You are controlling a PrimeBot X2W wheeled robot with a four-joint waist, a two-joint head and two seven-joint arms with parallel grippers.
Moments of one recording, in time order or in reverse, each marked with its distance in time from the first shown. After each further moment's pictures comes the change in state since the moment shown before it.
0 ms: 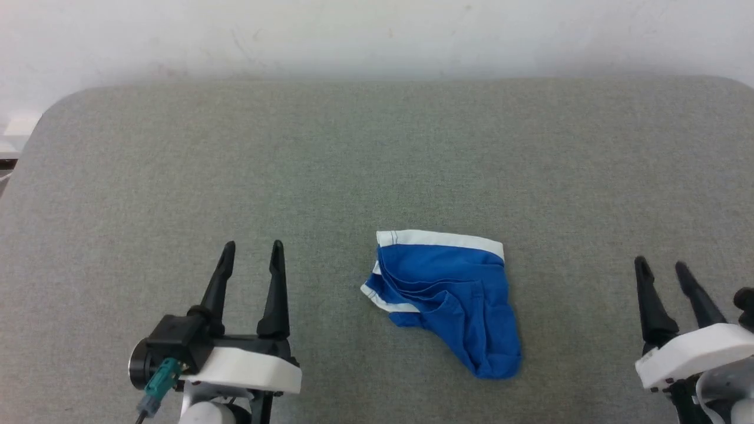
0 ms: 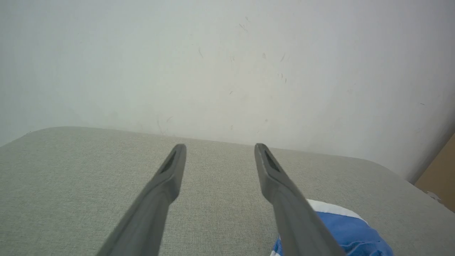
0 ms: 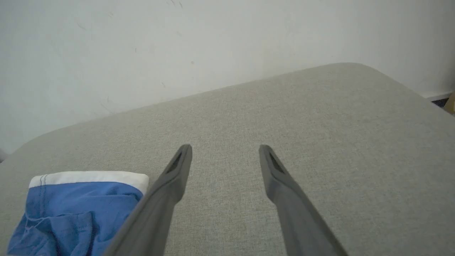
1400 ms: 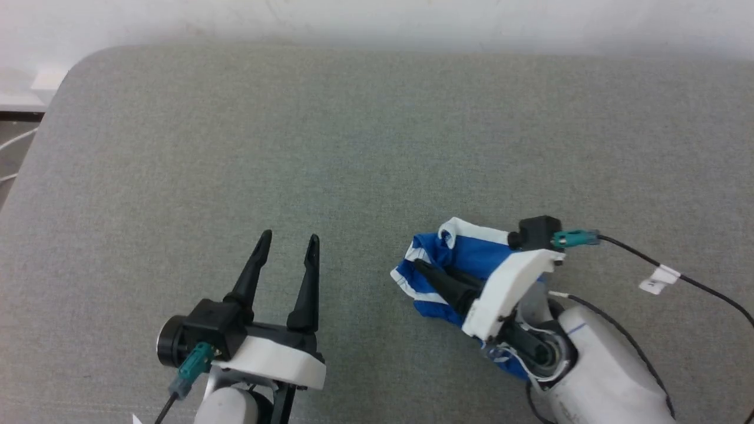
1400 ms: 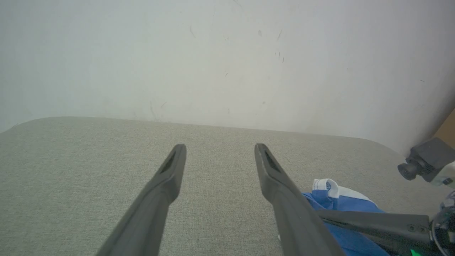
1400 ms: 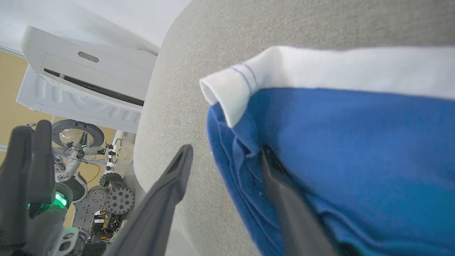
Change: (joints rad) left arm -0.050 0.002 -0.067 0.043 0.032 -0.045 0.000; right arm -0.437 0.041 0.594 0.517 0.674 0.000 0.269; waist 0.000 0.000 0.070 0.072
